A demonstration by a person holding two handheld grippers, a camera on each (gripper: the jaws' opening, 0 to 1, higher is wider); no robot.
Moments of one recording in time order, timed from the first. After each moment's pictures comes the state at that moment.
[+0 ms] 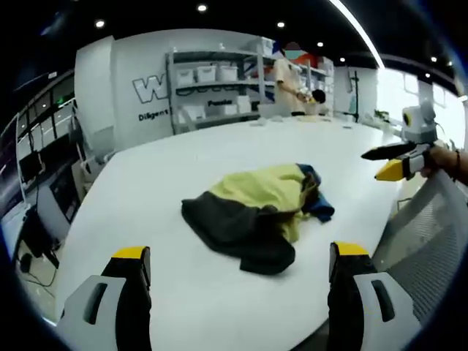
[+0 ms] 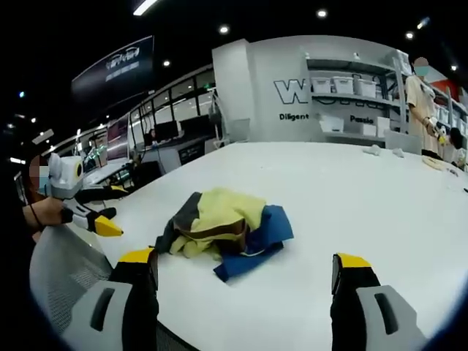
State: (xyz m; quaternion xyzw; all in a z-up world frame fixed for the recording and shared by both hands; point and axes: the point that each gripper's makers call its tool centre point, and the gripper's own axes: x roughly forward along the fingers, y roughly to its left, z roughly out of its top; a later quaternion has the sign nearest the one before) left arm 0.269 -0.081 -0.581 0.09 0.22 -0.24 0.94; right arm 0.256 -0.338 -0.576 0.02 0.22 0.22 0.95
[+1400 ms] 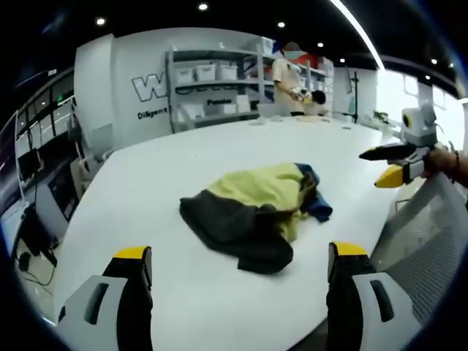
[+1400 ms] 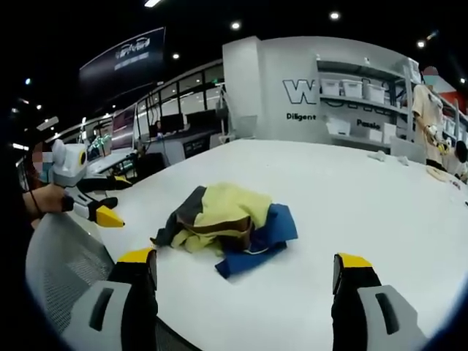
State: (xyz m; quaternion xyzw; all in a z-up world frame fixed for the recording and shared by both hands) left arm 0.267 -0.082 -0.583 0.08 0.22 -0.25 0.94; right arm 0.254 -0.331 -0.579 -0.01 0.22 0.24 0.95
